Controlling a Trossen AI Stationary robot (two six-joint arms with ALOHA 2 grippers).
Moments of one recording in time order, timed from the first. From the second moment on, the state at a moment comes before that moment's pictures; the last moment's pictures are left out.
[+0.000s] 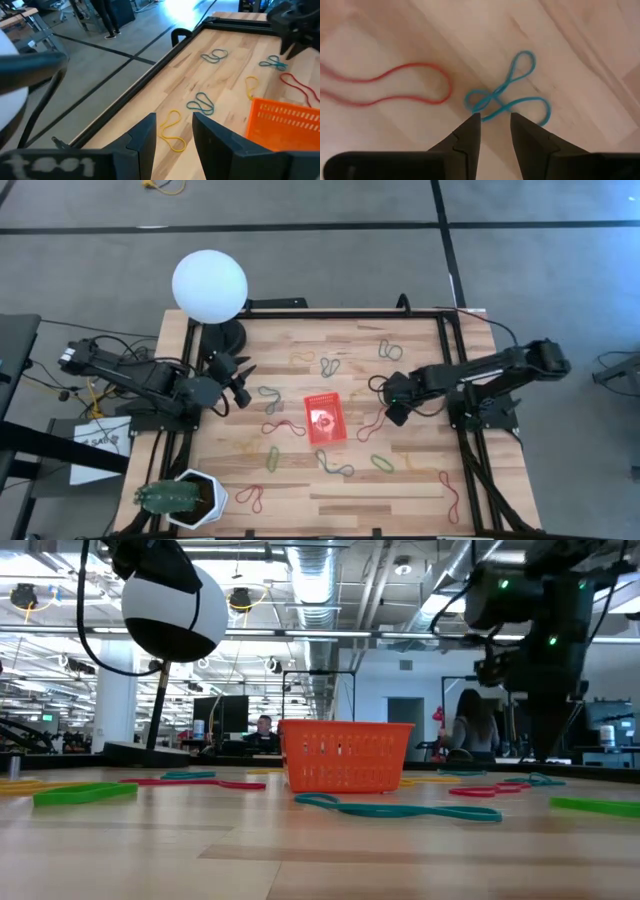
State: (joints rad) left arm -0.30 0.87 0.82 -0.62 -0.91 -0.39; right arm 0.03 1.35 0.68 -0.83 0.15 0.70
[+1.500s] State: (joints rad) left arm -0.30 0.87 0.82 -0.62 -0.90 -0.39; right arm 0.00 1.44 0.72 -0.75 0.19 0.73
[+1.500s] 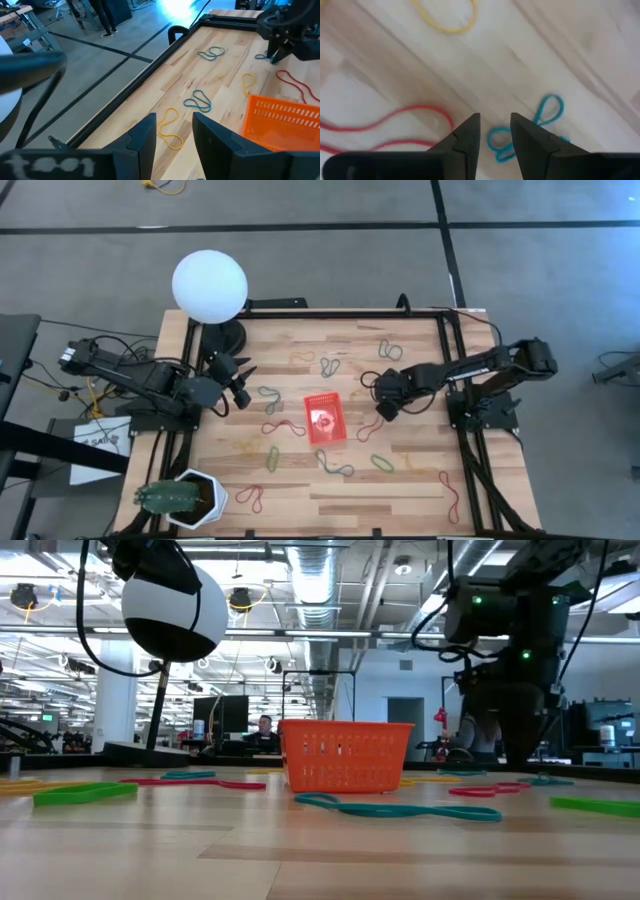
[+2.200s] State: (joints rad) left arm -0.30 0.87 0.82 -0.62 -0.90 -0.39; right arm 0.00 1.59 0.72 -0.83 0.21 0.85
